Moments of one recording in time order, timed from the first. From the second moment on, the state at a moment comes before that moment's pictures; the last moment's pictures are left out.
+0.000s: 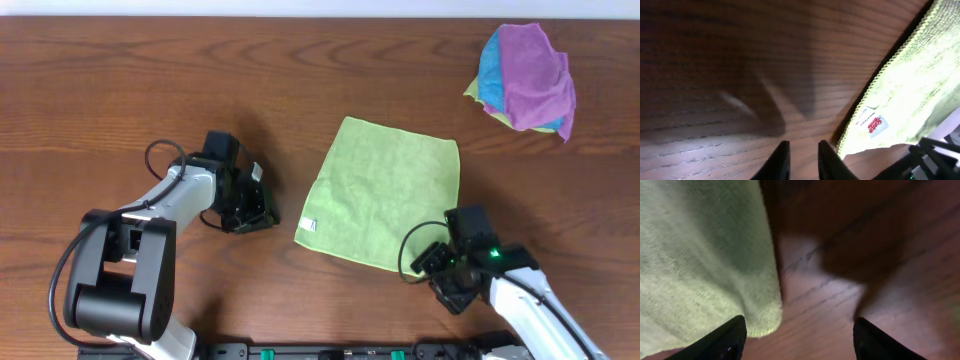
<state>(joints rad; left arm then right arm) -0.18 1.76 0.89 -0.67 0.58 -0.38 0.22 1.13 0.43 -0.76 -0.21 1.08</state>
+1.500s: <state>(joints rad) -0.26 1.76 0.93 -0.66 0.60 -0.35 0.21 1.09 0.32 -0.48 -0.30 1.13</state>
